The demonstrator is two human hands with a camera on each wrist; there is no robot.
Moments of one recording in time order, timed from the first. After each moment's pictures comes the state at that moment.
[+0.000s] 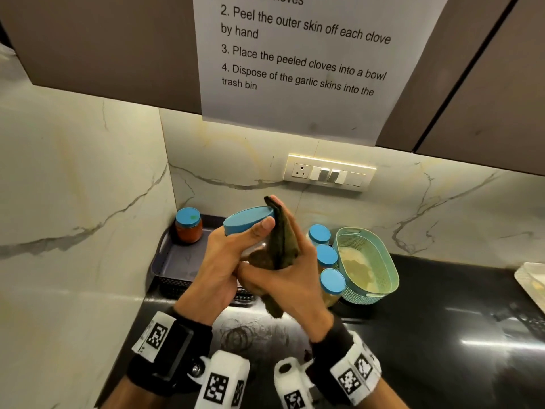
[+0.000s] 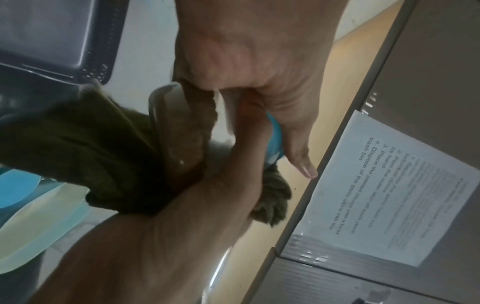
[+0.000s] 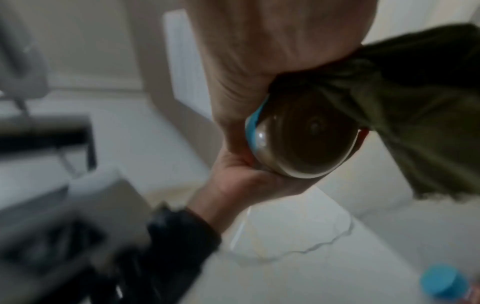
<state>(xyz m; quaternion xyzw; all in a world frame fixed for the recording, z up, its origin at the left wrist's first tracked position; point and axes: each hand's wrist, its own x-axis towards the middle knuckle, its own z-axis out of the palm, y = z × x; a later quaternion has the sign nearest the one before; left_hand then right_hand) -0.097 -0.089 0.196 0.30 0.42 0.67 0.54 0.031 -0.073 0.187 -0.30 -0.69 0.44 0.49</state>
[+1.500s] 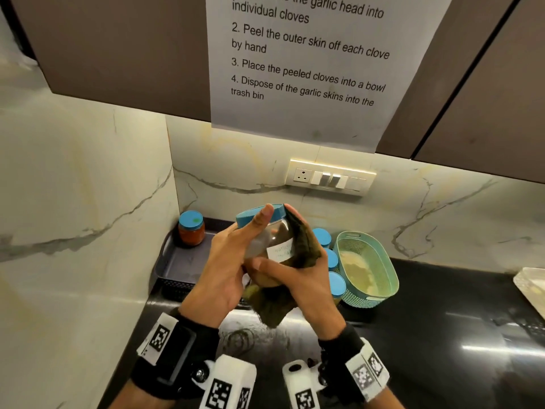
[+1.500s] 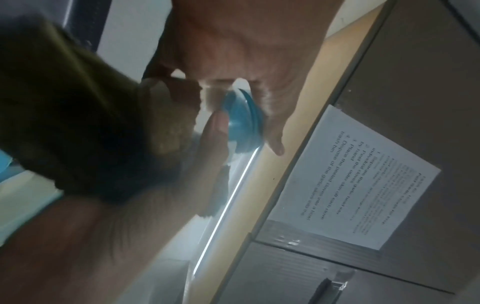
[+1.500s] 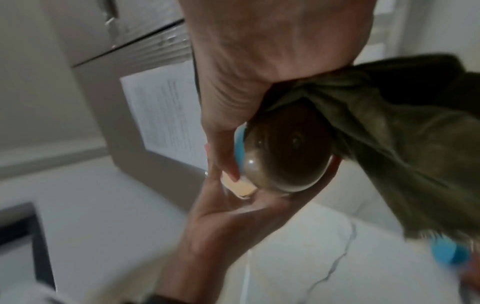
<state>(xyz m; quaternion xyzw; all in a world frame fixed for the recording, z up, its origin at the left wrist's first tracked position) -0.096 -0.093 0.214 0.26 0.44 0.65 0.57 0.043 -0.074 0.189 -0.34 -0.59 0.54 0.49</state>
